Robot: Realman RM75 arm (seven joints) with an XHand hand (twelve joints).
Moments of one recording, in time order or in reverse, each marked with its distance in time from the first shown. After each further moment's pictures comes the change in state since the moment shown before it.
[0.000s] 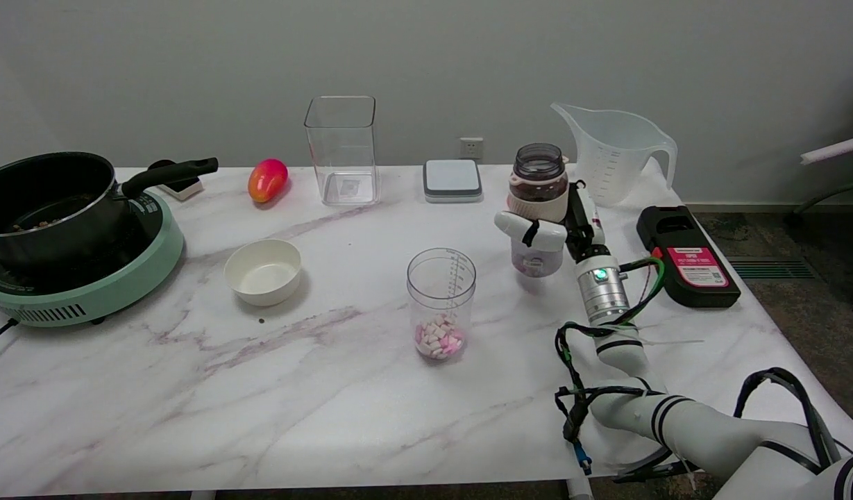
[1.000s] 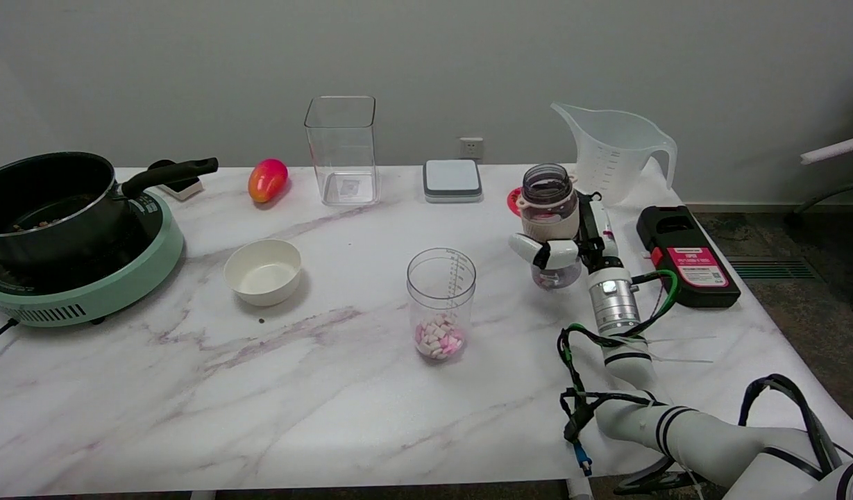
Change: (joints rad) arm -0.017 -0.002 -0.021 -0.050 0.082 0.048 -0.136
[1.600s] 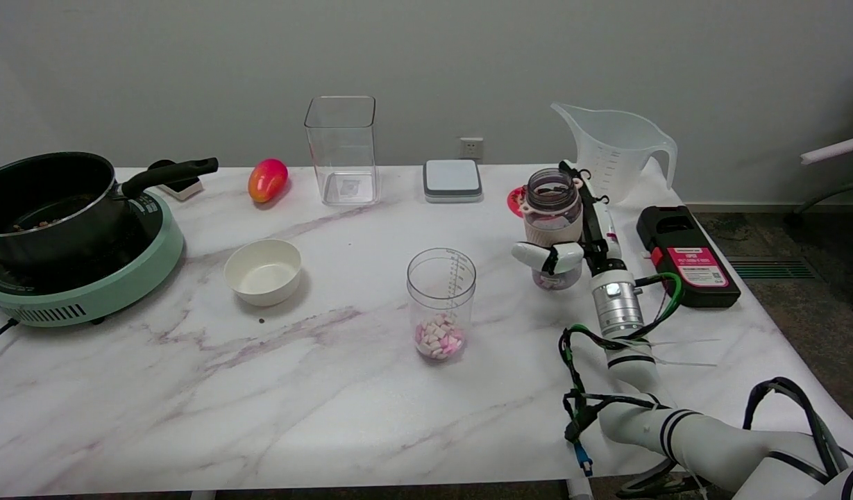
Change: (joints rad) arm -0.017 0.009 -0.004 0.014 0.008 0.006 0.012
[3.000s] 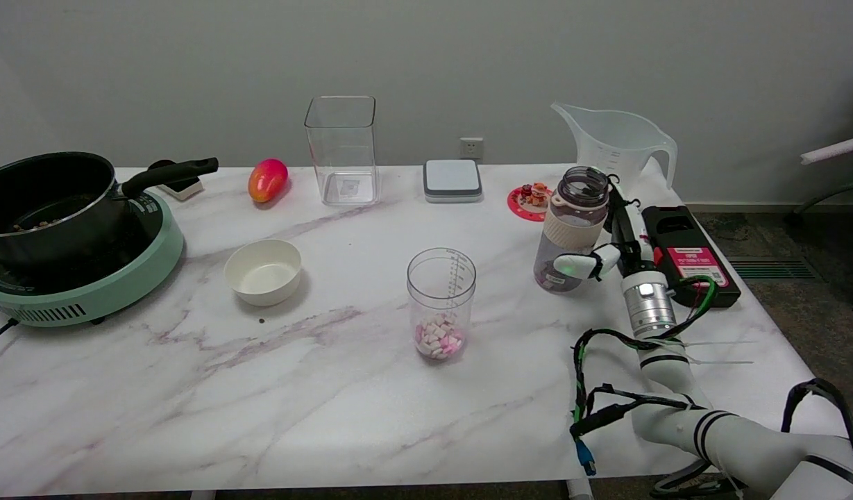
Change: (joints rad) arm -0.045 0.090 0.015 0.027 0.034 -0.045 0.071
